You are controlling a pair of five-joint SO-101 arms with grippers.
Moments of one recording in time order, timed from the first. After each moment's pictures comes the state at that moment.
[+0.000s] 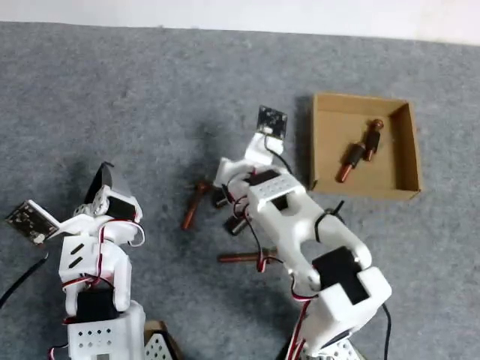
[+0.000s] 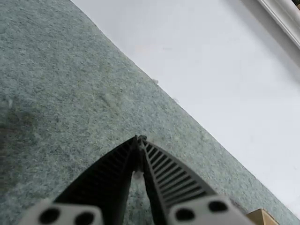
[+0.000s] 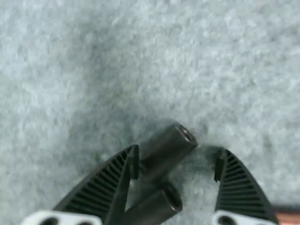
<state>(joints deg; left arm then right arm) -13.1 -103.6 96.0 26.3 45.4 -29.8 8.9 31.0 23.2 -36.1</state>
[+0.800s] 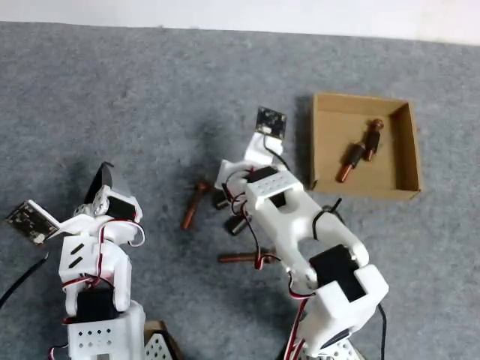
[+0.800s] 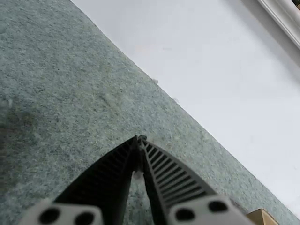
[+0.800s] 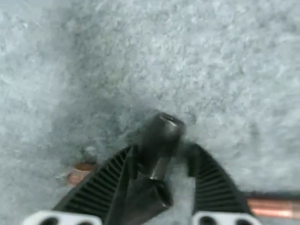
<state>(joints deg) -13.1 -103.6 96.0 26.3 45.4 -30.7 10.3 29.9 29.2 -33.6</state>
